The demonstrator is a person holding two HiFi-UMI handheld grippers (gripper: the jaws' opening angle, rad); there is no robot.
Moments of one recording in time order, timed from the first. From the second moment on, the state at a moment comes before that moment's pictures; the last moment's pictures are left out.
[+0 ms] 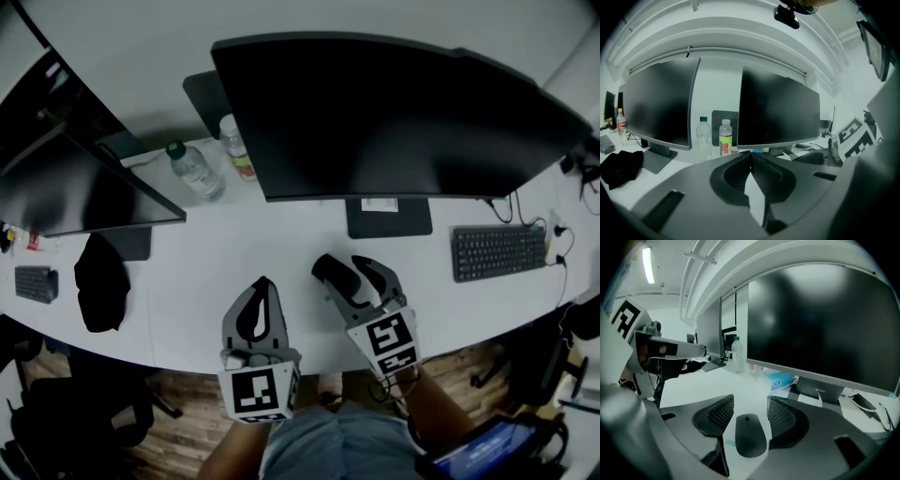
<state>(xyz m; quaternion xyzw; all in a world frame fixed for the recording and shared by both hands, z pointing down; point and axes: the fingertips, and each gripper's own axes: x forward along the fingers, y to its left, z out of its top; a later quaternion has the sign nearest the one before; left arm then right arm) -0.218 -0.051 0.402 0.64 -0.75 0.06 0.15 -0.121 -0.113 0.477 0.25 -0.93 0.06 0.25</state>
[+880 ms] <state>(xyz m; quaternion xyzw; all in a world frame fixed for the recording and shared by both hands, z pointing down) -0.223 -0.046 0.466 0.60 -0.77 0.09 0.21 -0.109 -0.104 0.573 0.19 -0.92 0.10 0.34</state>
